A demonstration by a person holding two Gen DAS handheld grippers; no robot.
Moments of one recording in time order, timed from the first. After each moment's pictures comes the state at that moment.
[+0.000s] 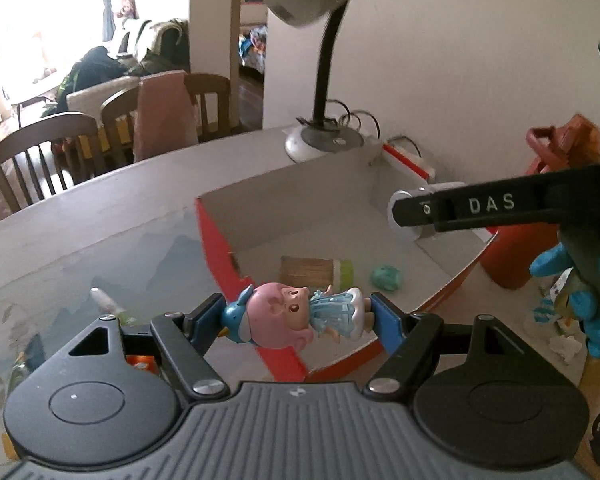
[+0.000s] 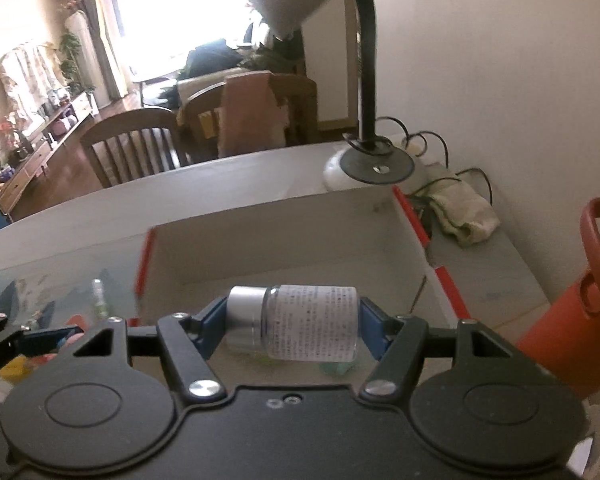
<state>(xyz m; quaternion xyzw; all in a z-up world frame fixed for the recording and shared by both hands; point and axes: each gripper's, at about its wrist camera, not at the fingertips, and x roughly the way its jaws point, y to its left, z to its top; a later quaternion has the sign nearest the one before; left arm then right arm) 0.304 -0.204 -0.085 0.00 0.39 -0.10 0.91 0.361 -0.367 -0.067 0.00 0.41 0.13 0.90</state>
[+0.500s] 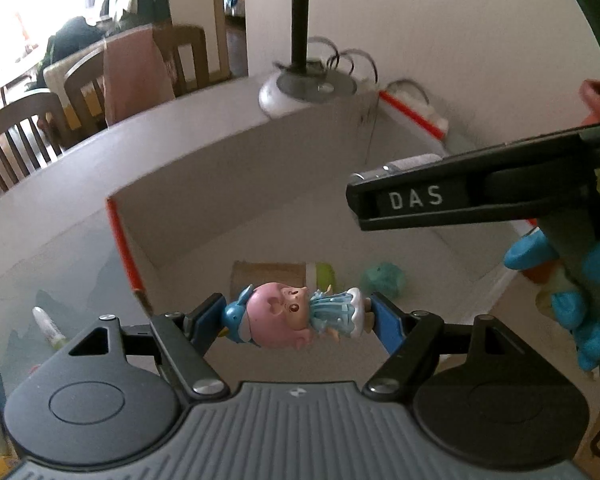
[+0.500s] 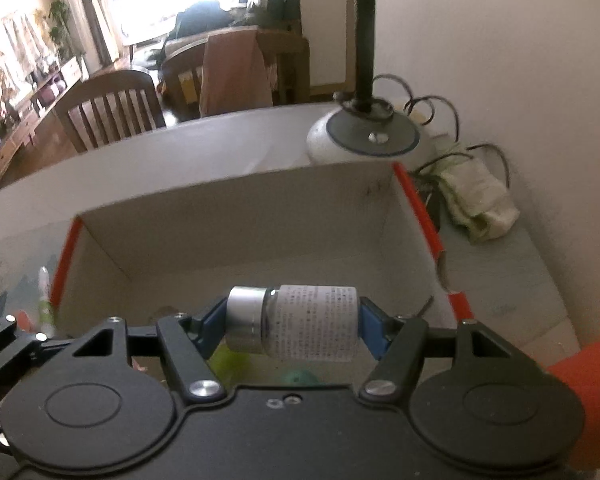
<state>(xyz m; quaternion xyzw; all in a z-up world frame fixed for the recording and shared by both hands) 0.390 -0.264 -0.133 0.04 0.47 -0.09 0.87 0.429 -0.369 -0.115 -0.03 0.46 0.13 0.88</state>
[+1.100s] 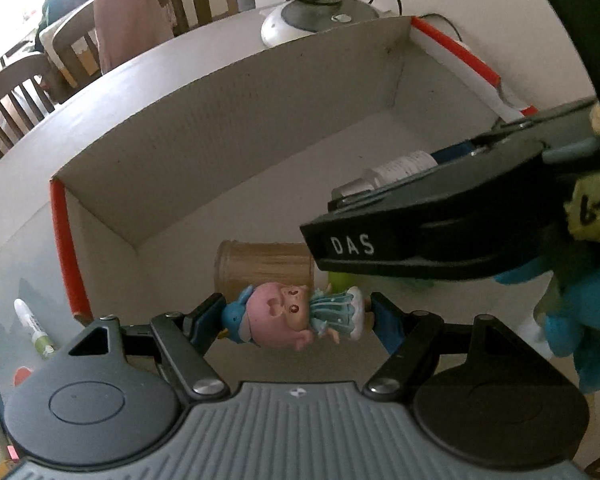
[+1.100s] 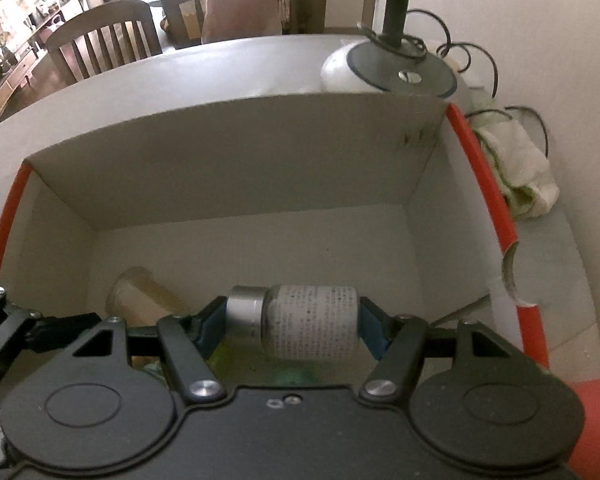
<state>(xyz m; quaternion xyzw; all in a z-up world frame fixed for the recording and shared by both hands) 0.437 -0.284 -0.175 0.06 0.55 -0.06 0.83 0.458 -0.351 -0.157 -0.07 0.54 0.14 0.83</state>
